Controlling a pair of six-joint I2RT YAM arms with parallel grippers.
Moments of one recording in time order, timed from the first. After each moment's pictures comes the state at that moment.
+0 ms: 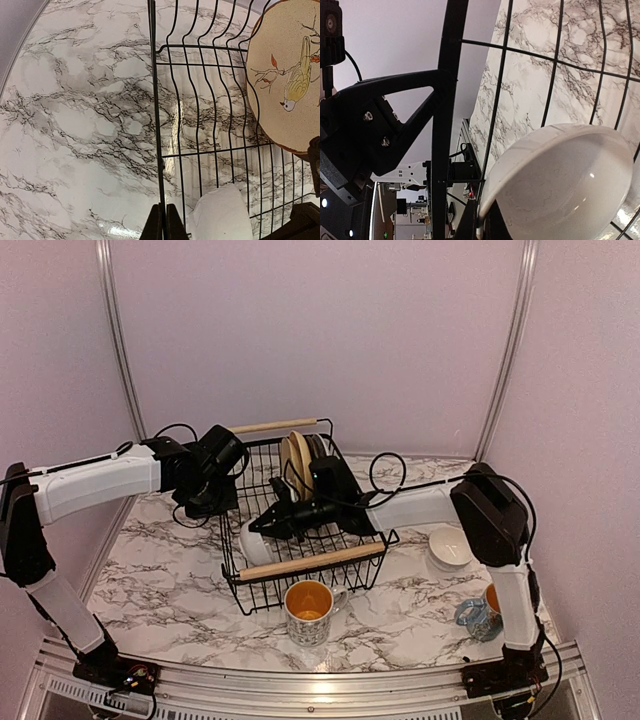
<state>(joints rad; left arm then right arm) -0.71 1.63 1.34 -0.79 -0.40 -0.83 0.85 2.20 1.52 0.32 -0.80 1.09</state>
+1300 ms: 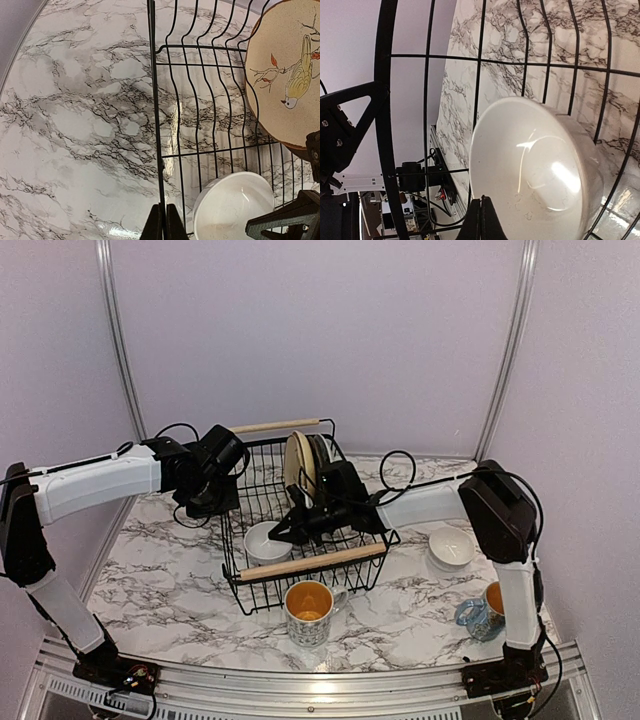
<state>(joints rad) -0.72 1.62 1.34 -0.78 -0.39 -0.82 0.80 2.16 1.45 0.18 -0.71 1.00</state>
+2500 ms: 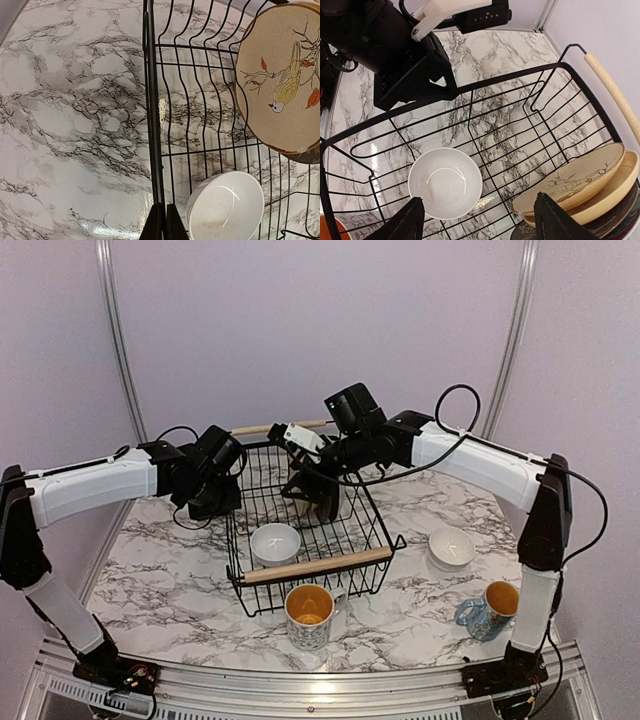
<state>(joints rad) -0.72 1.60 1.30 -0.71 -0.32 -0.83 0.83 1.94 1.85 -0.58 -0.35 -0.44</state>
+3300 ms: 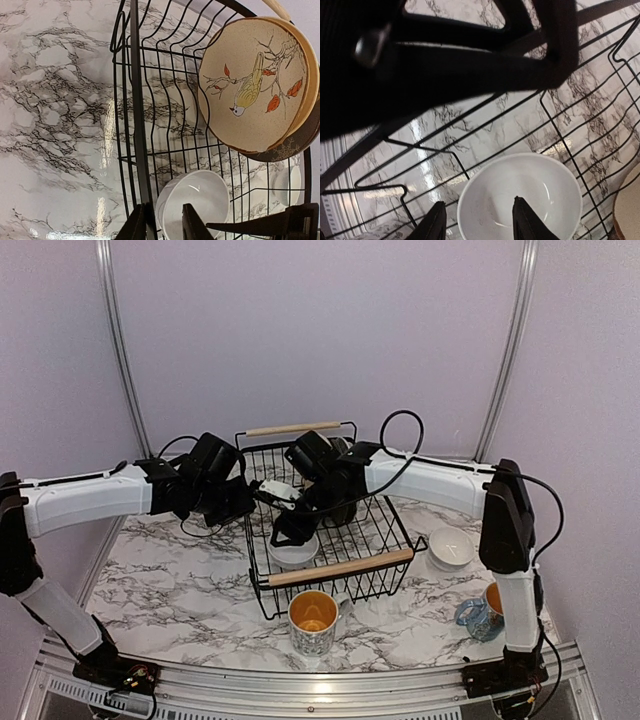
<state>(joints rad) -0.74 1.54 1.16 -0.43 -0.19 -0.93 0.92 2.14 1.91 -0.76 -0.35 -0.23</state>
